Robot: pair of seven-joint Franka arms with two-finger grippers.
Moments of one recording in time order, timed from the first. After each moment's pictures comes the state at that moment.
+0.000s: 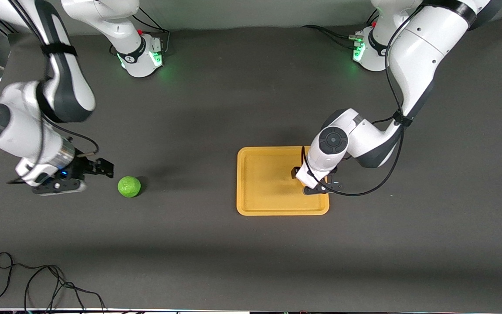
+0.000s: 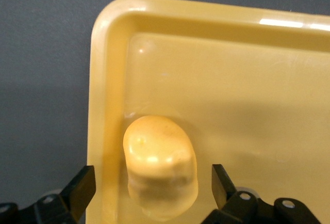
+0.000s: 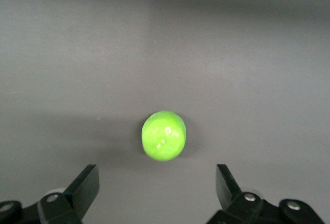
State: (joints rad) left arm 0.01 0.65 -0.59 -1.79 0.44 2.29 -0.92; right arm 0.06 0.20 -0.01 -2.02 0.01 2.28 -0.04
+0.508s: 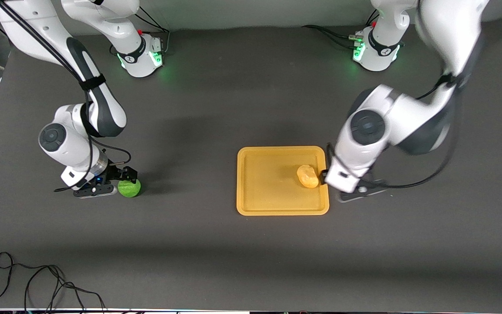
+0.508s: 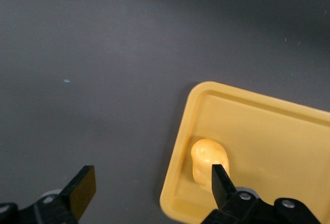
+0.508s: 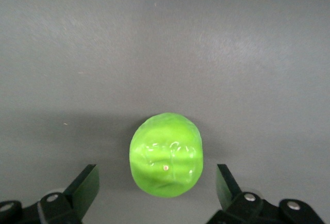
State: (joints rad) left arm 0.07 0.44 -0.59 -1.53 0.35 1.84 -0.88; right arm 0.07 0.34 -0.01 -2.16 0.01 2.57 -0.04
